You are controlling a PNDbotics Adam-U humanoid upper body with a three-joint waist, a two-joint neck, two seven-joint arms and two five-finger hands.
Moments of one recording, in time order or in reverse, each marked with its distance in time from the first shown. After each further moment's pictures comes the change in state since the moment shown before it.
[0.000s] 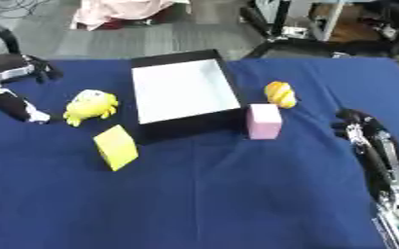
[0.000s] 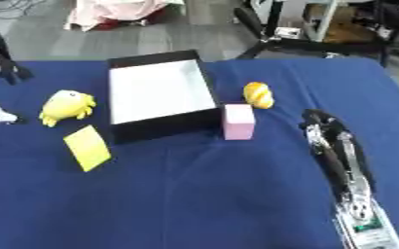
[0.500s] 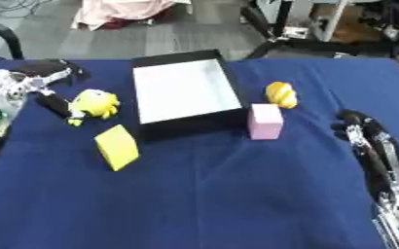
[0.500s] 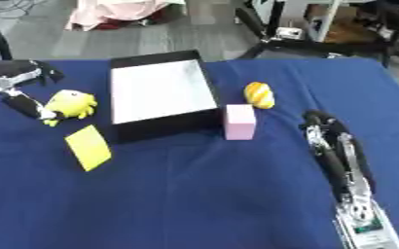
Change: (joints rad) left arm -0.044 -0.100 0.012 0.156 -0.157 0.083 0.147; right arm 0.000 0.000 0.005 0.000 0.000 0.003 0.004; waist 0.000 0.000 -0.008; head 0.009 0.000
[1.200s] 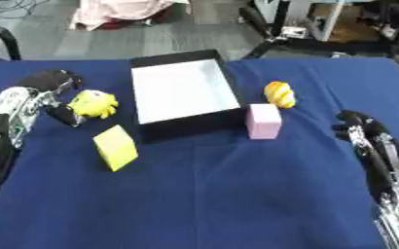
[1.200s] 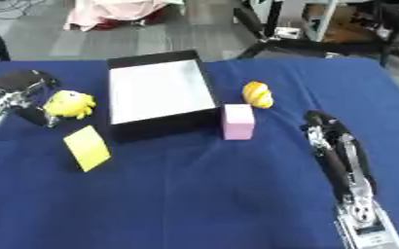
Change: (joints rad) left arm 0.018 -0.073 0.084 0.120 -0.233 0.039 0.188; right arm 0.000 0.000 0.000 0.000 -0.003 -0.002 0.002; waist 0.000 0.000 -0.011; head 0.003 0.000
